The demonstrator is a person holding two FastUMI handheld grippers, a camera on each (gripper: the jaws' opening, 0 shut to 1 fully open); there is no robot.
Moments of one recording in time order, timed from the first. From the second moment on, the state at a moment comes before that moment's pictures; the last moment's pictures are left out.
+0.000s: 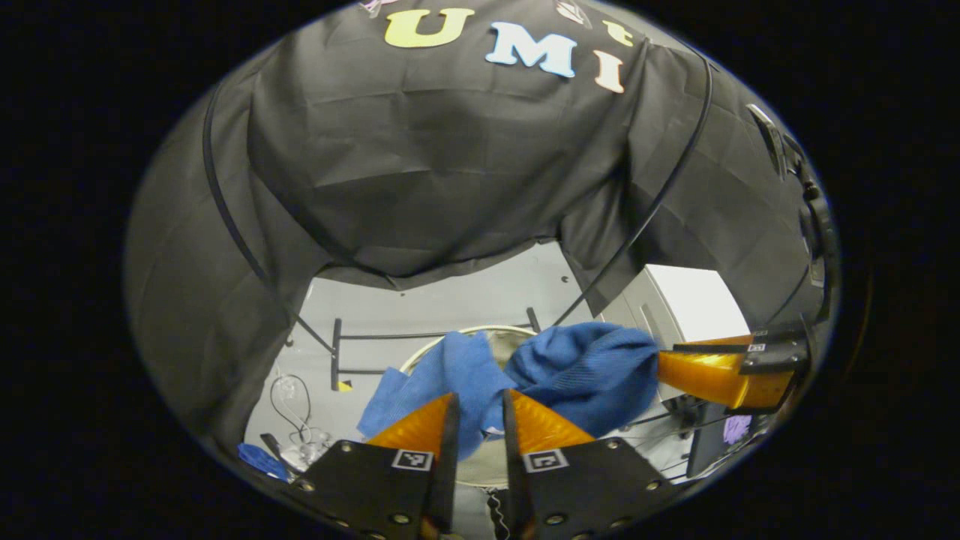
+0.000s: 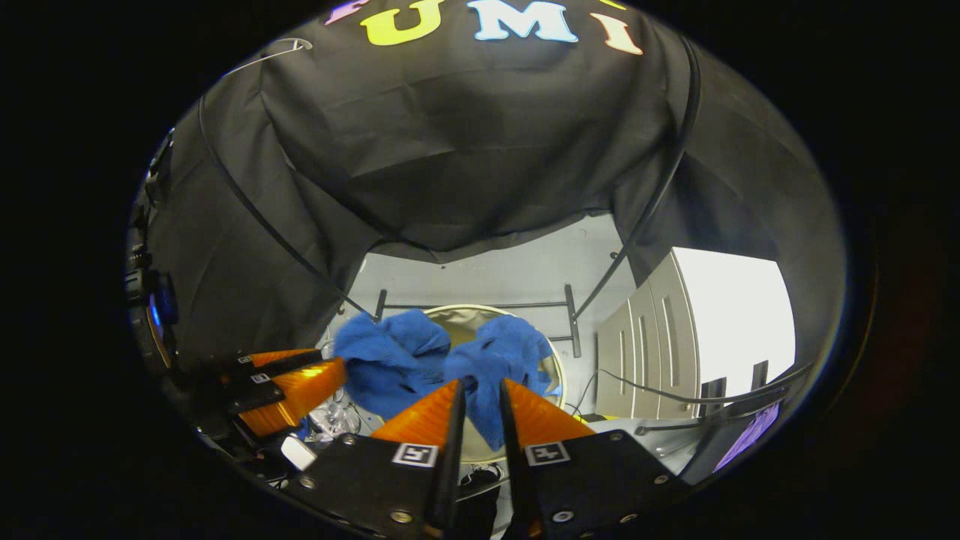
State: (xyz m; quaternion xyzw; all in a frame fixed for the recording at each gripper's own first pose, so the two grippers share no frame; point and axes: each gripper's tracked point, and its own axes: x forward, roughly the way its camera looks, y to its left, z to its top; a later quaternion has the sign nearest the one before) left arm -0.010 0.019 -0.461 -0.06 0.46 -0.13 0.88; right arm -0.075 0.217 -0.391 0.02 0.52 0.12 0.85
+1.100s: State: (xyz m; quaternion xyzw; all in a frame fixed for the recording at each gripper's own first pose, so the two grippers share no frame) left arm -0.008 -0.030 -0.279 -0.06 0.33 -0.07 0.94; right arm -0.020 0.030 -0.257 0.04 0.36 0.04 0.93
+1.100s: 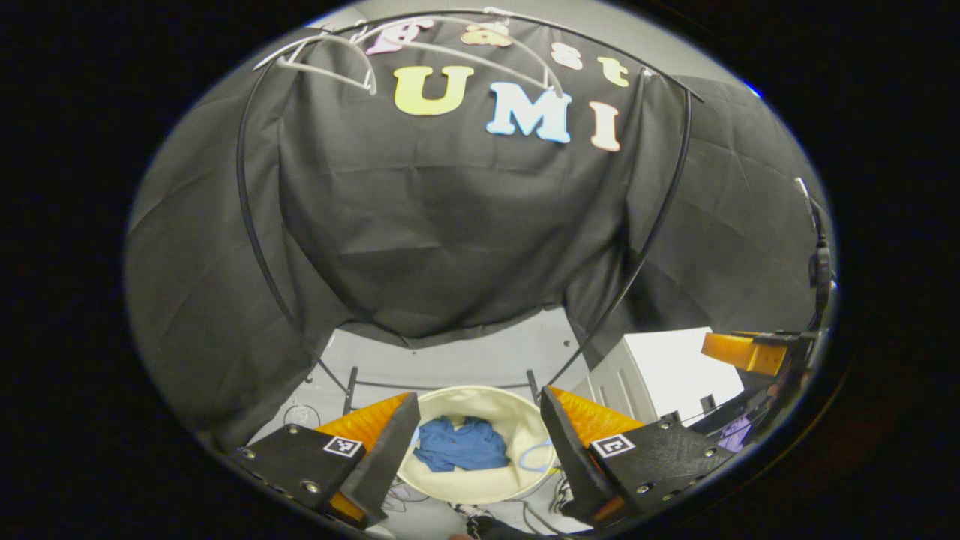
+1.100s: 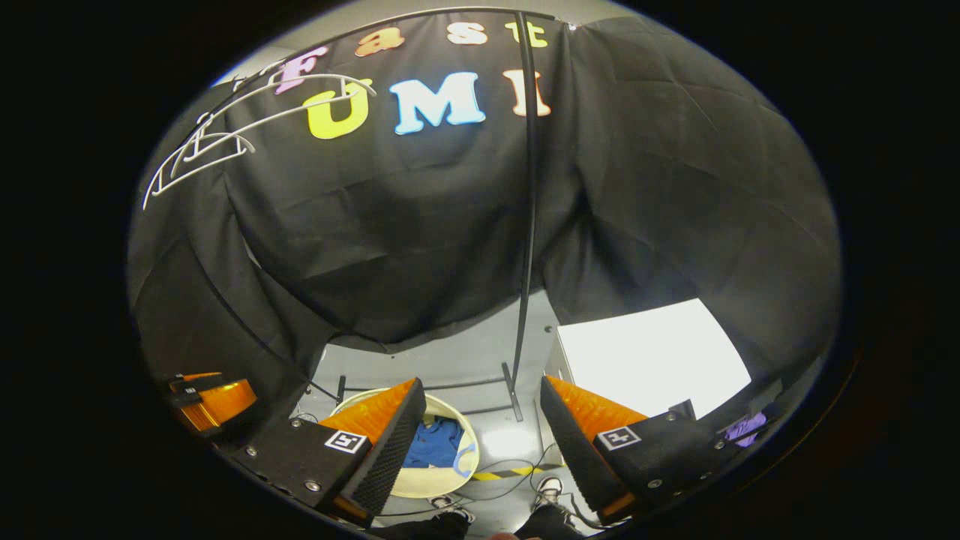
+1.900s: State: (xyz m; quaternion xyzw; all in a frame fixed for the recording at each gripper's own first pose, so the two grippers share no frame) left arm -0.037 -0.099 0.037 -0.09 0.02 0.06 0.99; right arm 0.049 -0.084 -0.028 0.06 0.04 0.12 0.99
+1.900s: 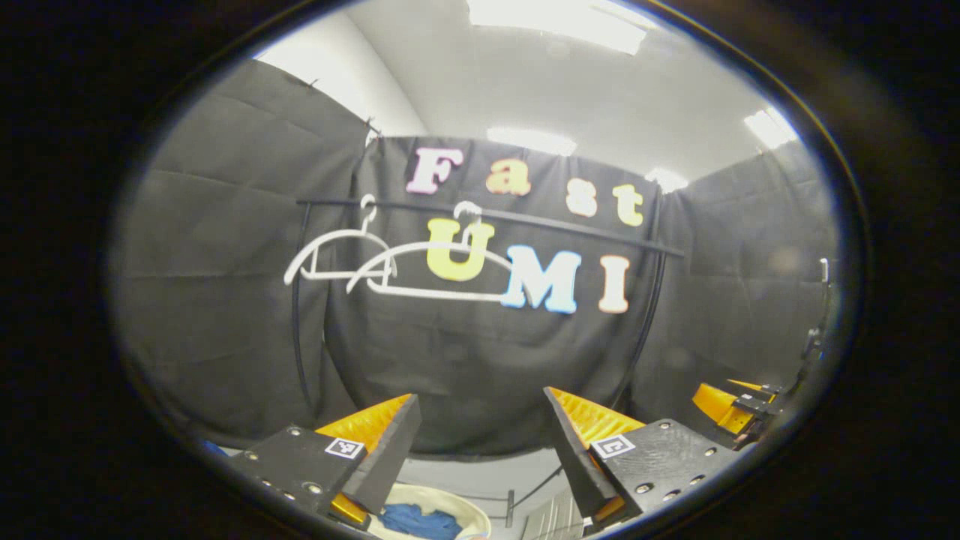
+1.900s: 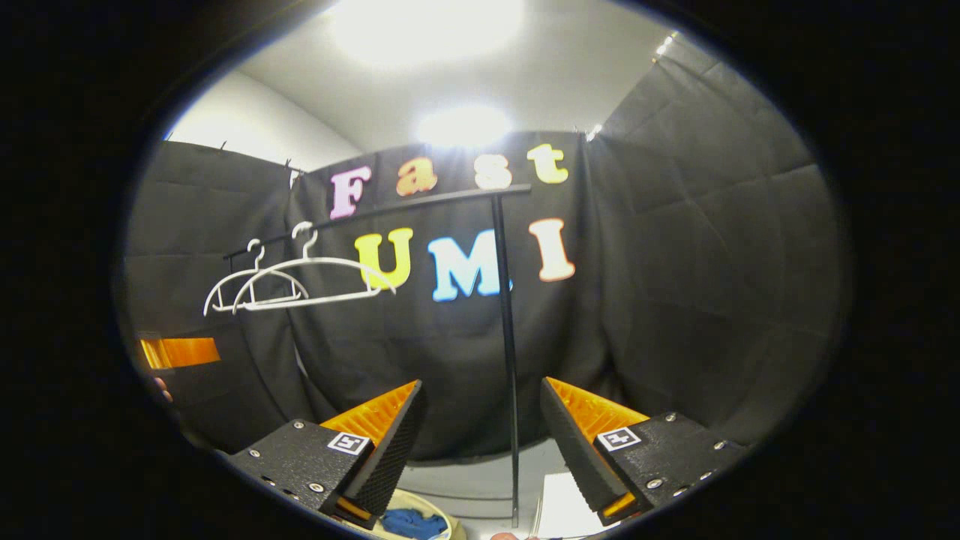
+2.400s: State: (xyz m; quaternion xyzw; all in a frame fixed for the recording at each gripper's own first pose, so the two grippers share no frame) left arm -0.084 0.000 0.093 -0.09 -0.09 0.09 0.99; right arm 0.020 -0.099 0.026 0.04 -0.04 0.06 1.00
